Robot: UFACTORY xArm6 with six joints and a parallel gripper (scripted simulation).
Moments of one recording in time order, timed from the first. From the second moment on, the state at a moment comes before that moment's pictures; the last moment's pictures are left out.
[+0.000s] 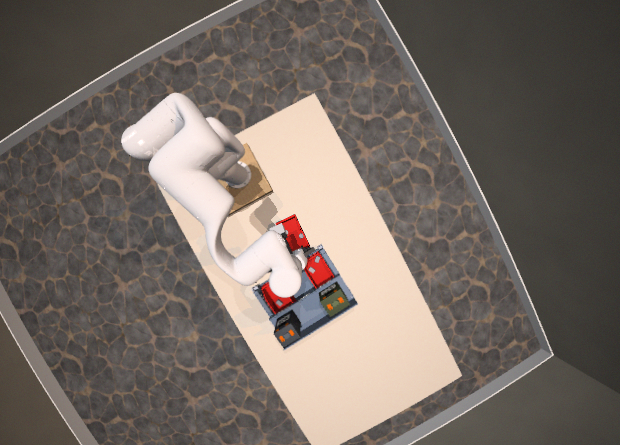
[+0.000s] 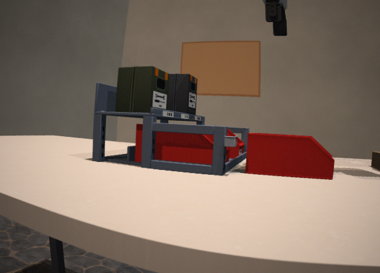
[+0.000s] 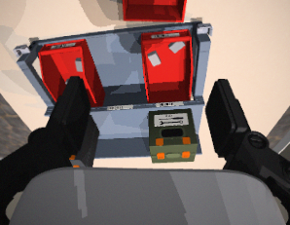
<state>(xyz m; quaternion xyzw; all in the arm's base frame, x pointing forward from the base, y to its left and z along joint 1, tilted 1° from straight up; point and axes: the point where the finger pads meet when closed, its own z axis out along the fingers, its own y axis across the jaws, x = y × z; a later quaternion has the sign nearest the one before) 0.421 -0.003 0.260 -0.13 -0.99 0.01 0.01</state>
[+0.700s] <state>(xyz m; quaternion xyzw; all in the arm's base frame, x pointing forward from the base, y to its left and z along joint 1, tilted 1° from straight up) 0.401 0.054 0.259 -0.13 -0.99 0.01 0.01</state>
